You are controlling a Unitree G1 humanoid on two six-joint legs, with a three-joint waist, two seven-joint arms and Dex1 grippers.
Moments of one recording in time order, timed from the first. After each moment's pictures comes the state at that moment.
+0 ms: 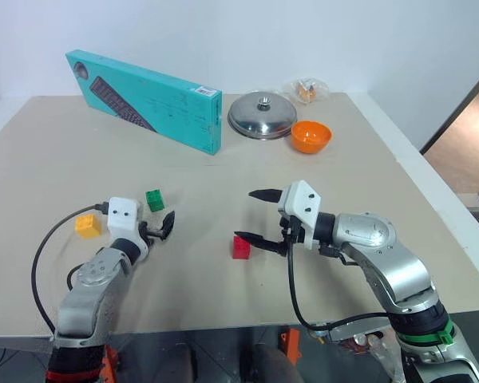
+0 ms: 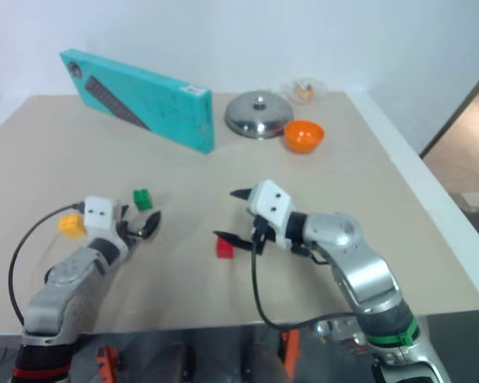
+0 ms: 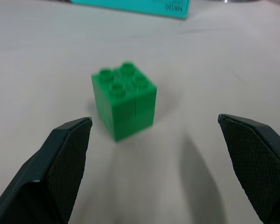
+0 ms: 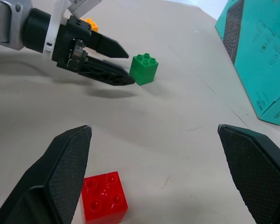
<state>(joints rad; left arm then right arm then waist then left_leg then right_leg) -0.14 0.28 0.11 -0.29 -0.29 0.53 -0.19 -0.42 -0.56 0.17 -0.41 0.30 0.49 0.82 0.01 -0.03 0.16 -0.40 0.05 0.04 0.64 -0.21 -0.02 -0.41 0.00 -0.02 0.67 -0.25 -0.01</state>
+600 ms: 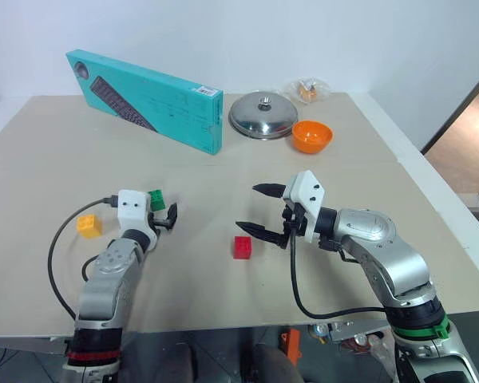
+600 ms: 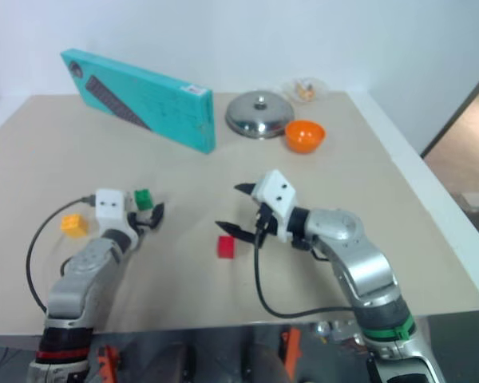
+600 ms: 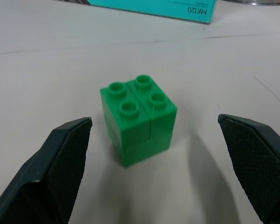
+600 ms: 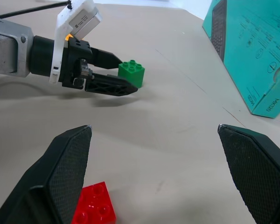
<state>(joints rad) -0.24 0.20 0.10 -0.15 -0.20 0.47 -0.12 -0.44 -0.53 0.15 -0.35 0.31 0.50 0.80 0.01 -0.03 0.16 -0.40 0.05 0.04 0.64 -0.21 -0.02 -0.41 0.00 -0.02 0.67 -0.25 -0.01</state>
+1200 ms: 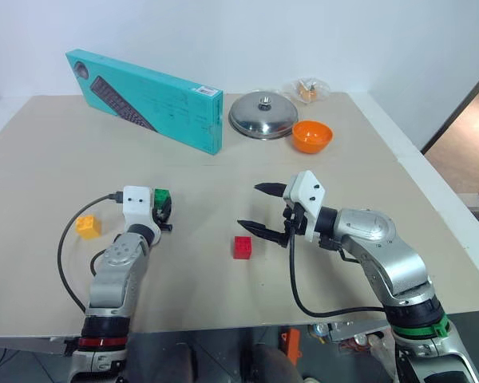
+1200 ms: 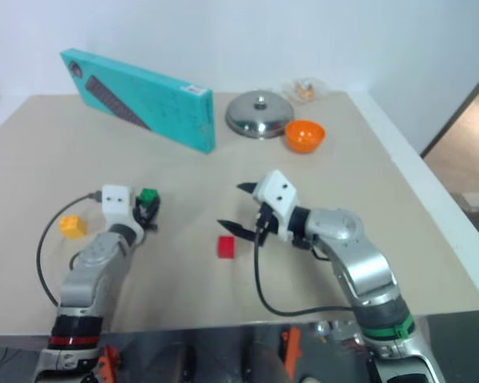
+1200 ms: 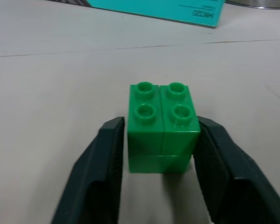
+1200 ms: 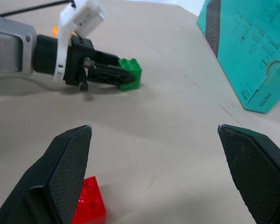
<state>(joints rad) -0.29 0.19 0.12 -0.04 -0.18 0.41 -0.12 -0.44 -0.53 0.15 -0.33 0.29 0.48 0.80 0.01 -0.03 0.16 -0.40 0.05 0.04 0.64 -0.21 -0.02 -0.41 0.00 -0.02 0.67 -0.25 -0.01</state>
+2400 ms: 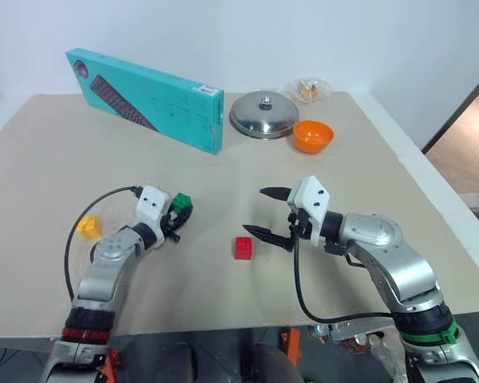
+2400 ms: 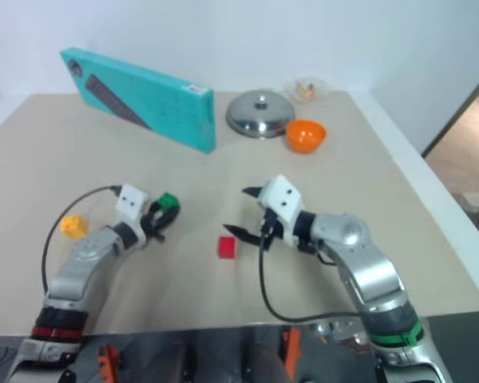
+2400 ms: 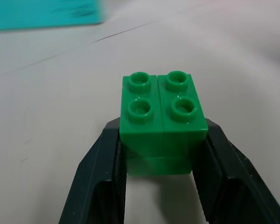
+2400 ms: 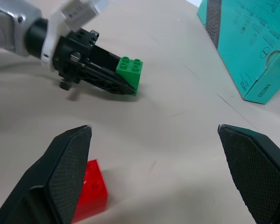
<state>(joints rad) -0.29 0.39 0.00 -0.05 -0.22 0.33 -0.60 -0.39 -0.59 0.14 -0.39 0.31 0.48 0.80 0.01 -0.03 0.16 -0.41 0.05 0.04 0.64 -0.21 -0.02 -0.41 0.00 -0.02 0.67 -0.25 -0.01</state>
